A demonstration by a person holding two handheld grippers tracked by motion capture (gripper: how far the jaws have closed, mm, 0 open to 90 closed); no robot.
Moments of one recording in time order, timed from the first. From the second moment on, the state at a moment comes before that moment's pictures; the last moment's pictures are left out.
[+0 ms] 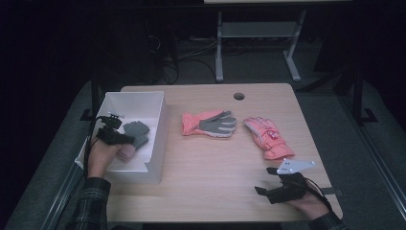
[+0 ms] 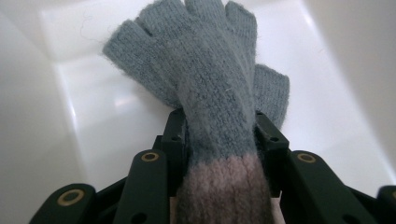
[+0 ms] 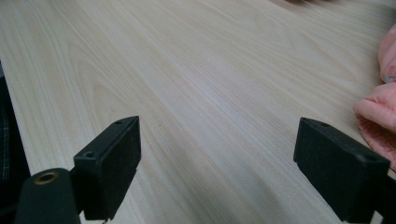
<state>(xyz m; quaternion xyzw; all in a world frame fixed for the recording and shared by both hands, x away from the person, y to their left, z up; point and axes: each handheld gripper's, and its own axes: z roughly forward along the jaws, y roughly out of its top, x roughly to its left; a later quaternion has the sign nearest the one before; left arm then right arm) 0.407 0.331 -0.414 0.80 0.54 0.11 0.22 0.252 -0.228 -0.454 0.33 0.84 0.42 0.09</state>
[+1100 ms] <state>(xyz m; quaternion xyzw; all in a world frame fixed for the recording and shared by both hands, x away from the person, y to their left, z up) 0.403 0.318 -0.384 0.79 0.54 0.16 0.25 0.251 -0.229 -0.454 0.33 0.84 0.42 0.09</state>
